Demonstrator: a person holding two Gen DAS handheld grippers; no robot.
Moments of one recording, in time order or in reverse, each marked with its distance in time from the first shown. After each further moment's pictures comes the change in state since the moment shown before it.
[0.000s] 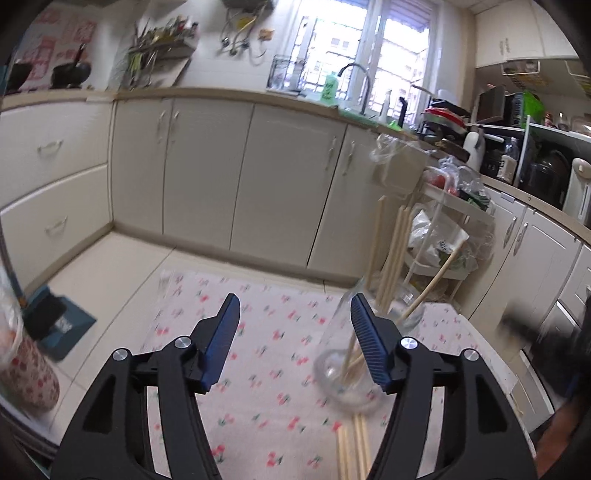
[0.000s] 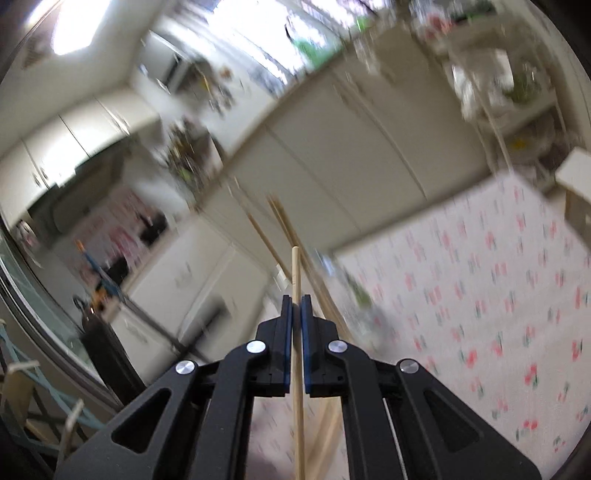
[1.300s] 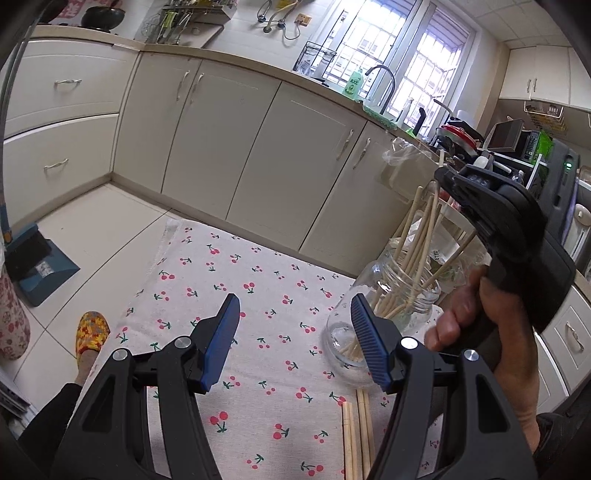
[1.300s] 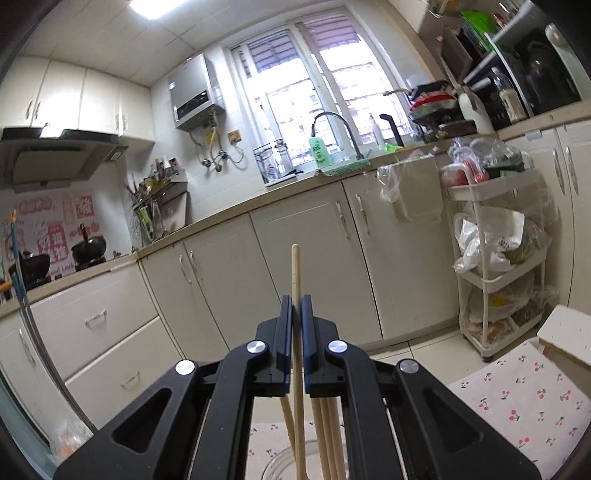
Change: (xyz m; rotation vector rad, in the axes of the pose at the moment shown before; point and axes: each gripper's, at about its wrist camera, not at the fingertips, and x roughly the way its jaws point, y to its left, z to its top) left arm 0.008 0.039 -0.033 -0.176 0.041 -0.058; right arm 0.112 0.070 0.009 -0.383 -0.351 -0.294
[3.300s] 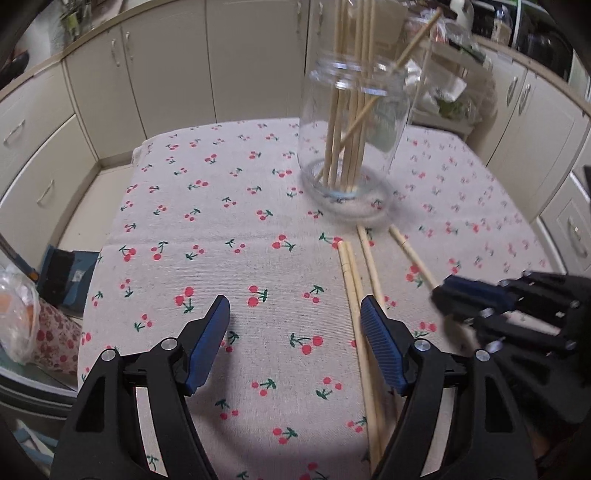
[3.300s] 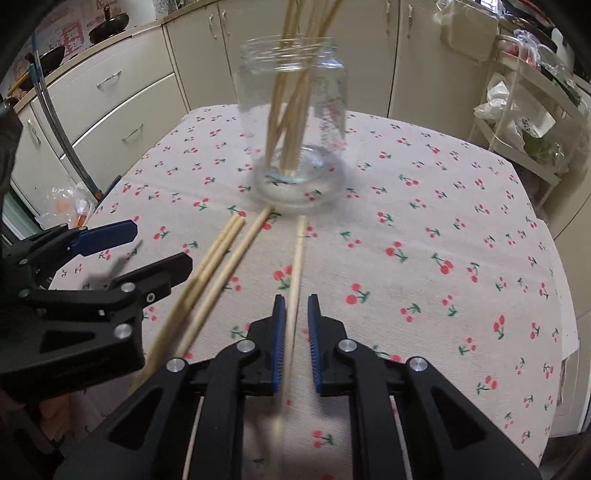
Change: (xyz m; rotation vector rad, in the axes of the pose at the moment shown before) left arm 0.022 -0.058 -0.069 0.382 0.467 0.161; right arm -0.090 -0.040 -0.123 -0.276 0.885 0.013
